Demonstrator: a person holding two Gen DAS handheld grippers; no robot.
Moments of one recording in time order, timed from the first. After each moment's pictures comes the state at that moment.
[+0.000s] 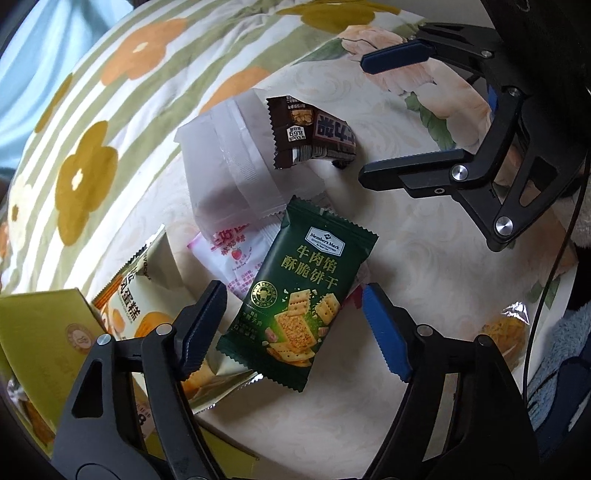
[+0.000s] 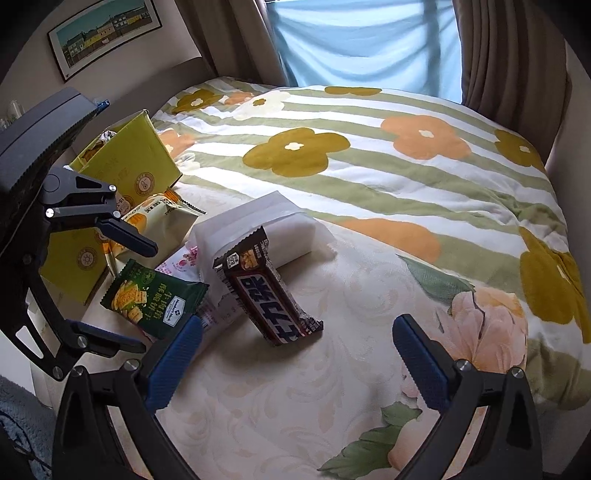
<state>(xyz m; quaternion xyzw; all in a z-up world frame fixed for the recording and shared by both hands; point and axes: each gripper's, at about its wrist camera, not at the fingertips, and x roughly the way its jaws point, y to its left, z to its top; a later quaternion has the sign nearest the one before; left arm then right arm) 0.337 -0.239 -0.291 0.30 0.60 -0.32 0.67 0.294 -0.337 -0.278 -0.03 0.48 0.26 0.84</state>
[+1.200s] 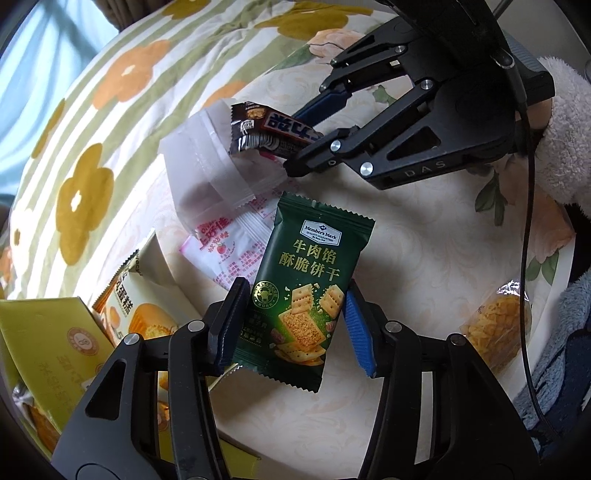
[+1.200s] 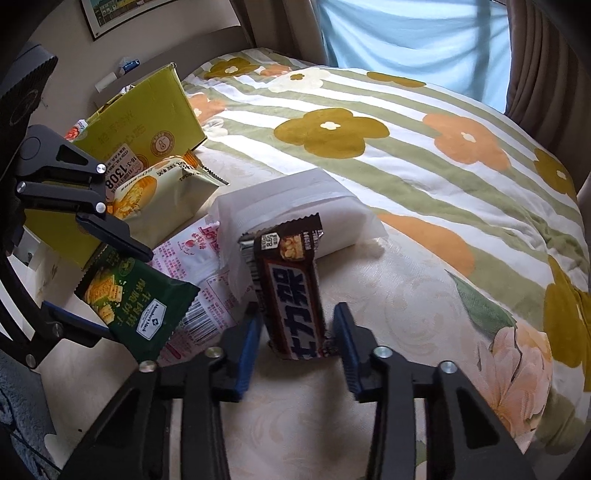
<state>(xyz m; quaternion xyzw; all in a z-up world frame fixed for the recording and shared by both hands) 0.309 -0.233 -0.277 0.31 0.57 -0.35 0.68 0.306 -0.312 -0.297 -0.08 0.50 0.31 0.80</state>
